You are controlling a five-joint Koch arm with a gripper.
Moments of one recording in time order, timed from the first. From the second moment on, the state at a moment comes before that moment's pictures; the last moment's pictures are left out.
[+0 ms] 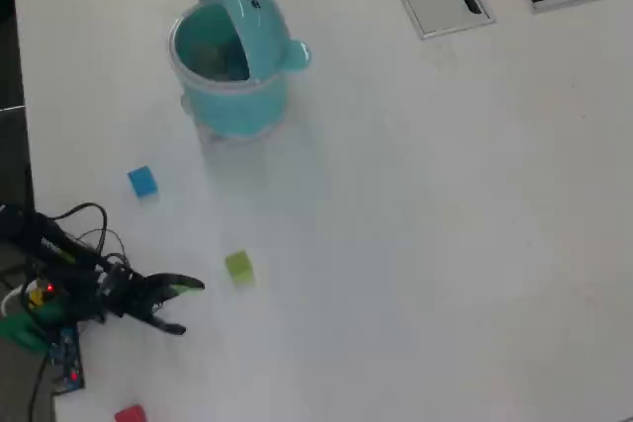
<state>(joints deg) 44.6 131.1 177.4 -55.6 -86.0</state>
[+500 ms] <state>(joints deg) 56.2 131.1 177.4 -55.6 -86.8</state>
